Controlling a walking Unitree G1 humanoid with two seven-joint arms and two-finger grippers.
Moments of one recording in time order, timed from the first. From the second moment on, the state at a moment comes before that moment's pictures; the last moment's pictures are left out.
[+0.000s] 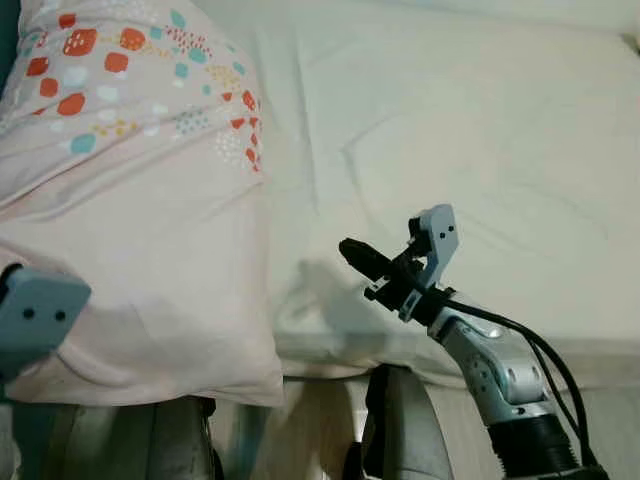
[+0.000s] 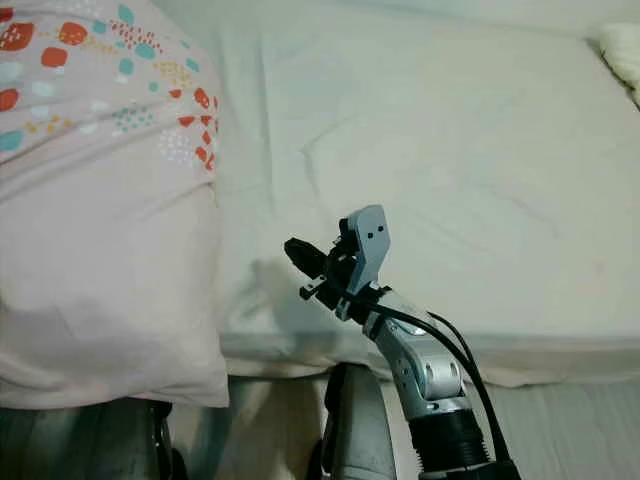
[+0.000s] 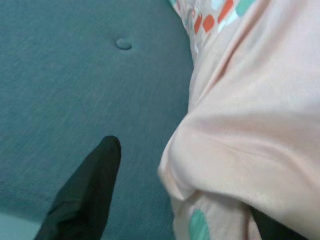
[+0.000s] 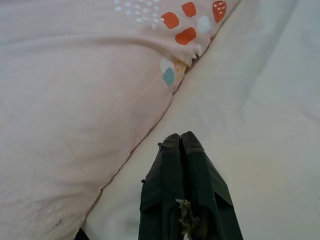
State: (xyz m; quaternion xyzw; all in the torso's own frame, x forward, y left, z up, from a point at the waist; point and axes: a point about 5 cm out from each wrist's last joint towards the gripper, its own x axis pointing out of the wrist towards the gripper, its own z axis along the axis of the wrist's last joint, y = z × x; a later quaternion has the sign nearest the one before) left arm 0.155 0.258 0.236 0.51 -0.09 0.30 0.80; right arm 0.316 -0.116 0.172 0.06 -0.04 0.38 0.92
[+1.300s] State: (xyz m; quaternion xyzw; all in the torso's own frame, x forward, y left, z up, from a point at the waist) left arm 0.234 0.179 0.283 0.06 -0.23 0.01 0.97; right arm 0.341 -0.148 0.183 0.02 -0.11 0.23 0.97
